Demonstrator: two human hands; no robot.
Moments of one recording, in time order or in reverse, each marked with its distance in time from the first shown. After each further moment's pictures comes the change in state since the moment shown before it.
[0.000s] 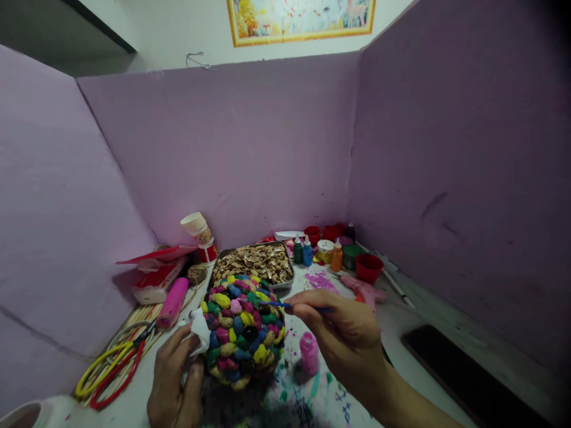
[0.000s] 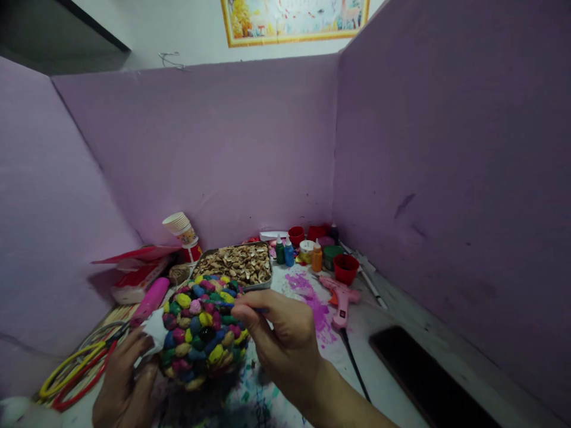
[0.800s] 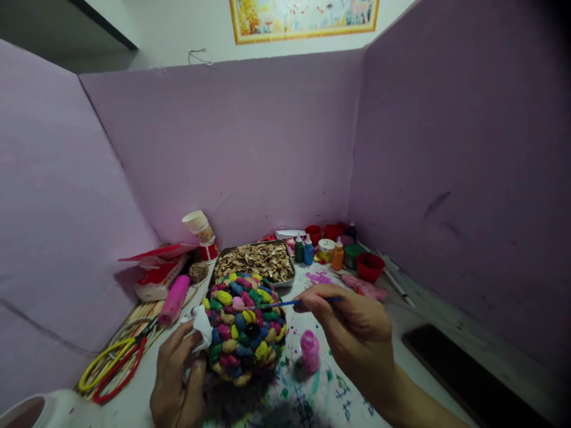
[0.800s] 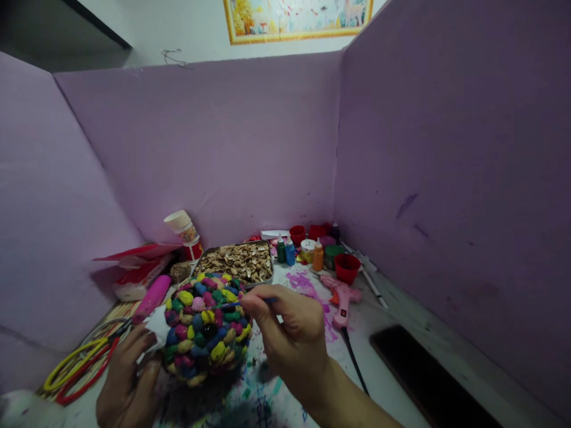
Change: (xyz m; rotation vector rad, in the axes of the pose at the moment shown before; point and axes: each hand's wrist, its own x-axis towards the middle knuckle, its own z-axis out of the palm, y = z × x) left_hand -0.001 0.008 0.002 -0.013 0.013 -0.068; right_hand 0.002 -0.004 -0.002 -0.069 0.051 0.060
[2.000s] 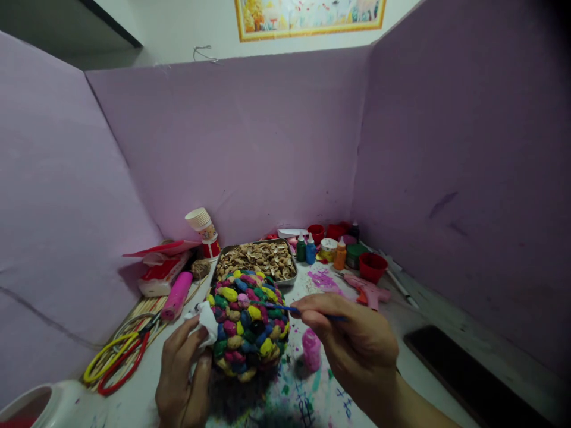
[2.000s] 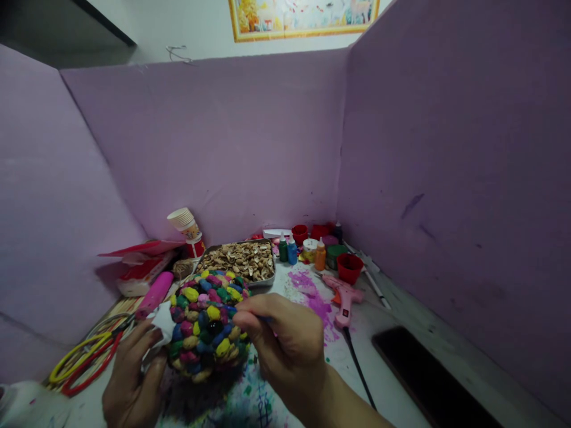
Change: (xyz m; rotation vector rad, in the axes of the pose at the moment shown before) left_hand 0.004 0.002 -0.002 0.003 -0.025 0.084; right_hand -0.010 -0.002 0.002 0.031 -0.064 -0.128
